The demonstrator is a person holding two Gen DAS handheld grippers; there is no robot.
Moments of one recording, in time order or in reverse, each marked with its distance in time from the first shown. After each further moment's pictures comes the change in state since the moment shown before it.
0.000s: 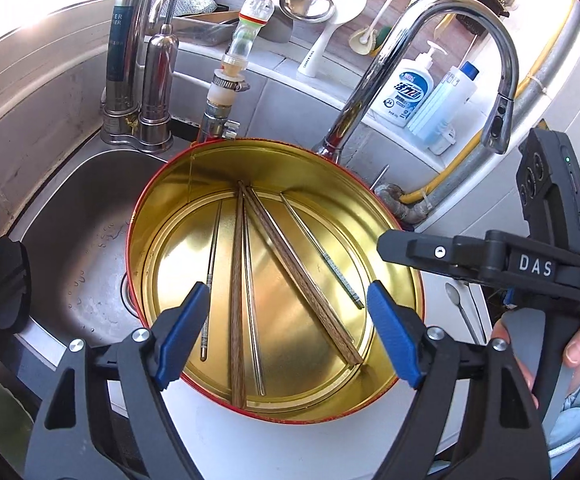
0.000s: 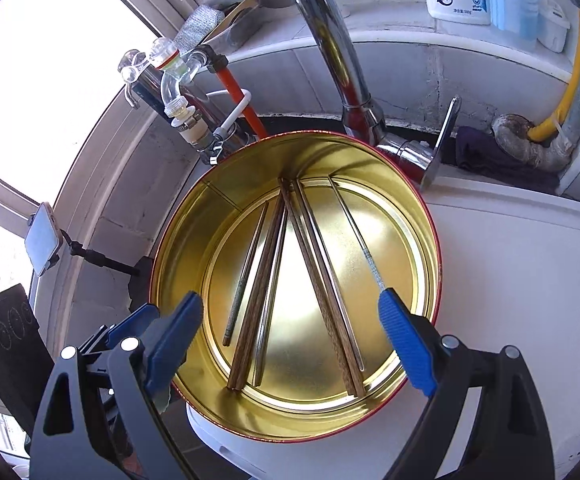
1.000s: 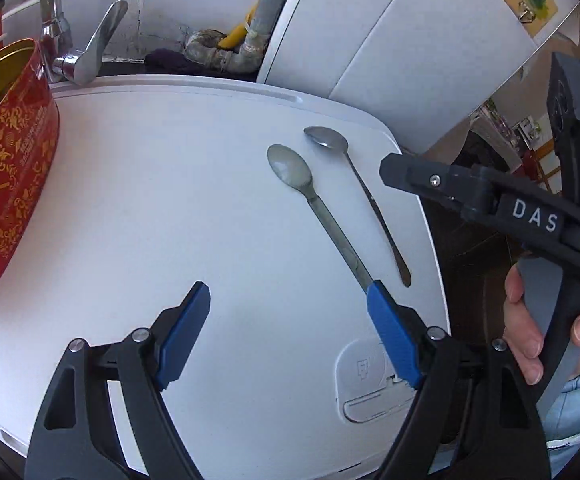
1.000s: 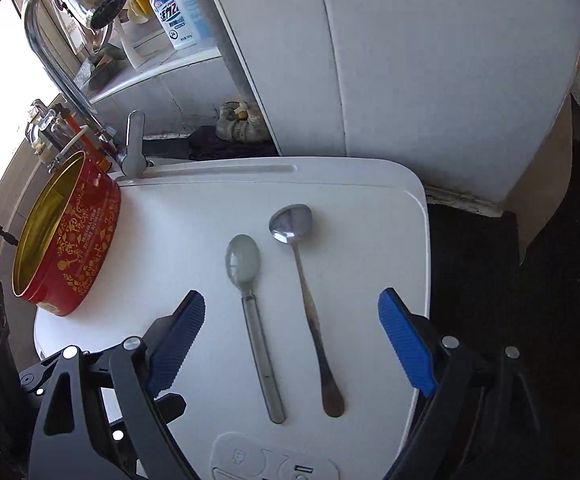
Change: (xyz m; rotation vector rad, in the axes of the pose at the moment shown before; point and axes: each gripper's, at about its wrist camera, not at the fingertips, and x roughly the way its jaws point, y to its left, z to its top) left arm 0.168 -0.307 -0.120 0.122 0.279 0.002; right arm -0.133 -0.308 -0.063 -0.018 -0.089 -0.251
